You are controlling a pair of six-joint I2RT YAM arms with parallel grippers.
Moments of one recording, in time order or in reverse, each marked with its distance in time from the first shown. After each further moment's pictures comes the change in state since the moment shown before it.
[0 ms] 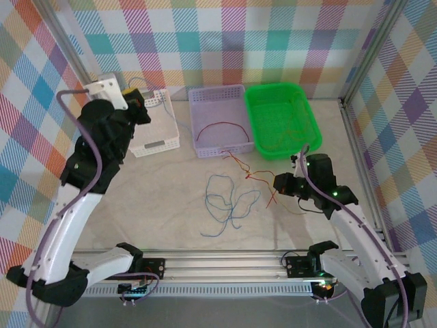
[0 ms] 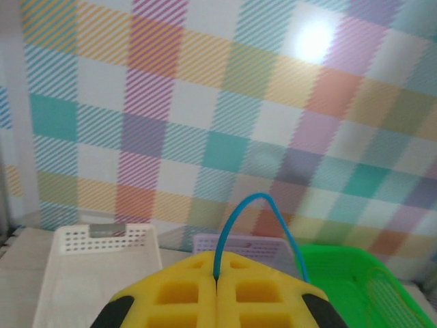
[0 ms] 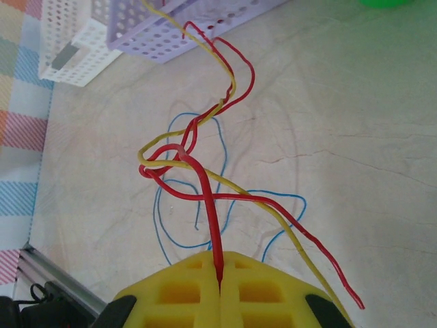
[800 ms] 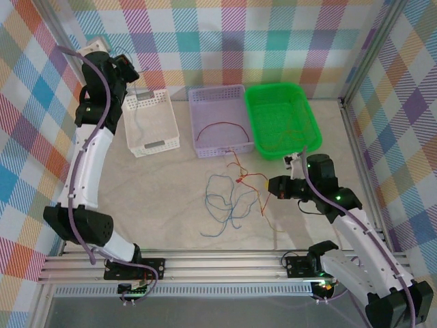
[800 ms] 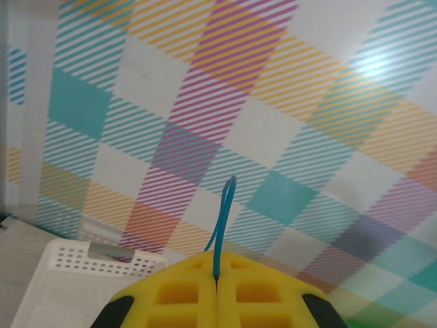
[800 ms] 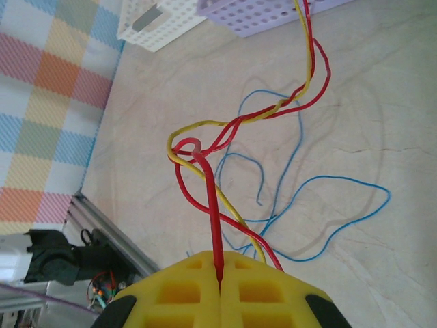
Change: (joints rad) left arm 0.336 0.449 0.288 0.088 0.217 -0.196; right arm 0.066 -0.046 0.037 -0.018 -0.157 -0.042
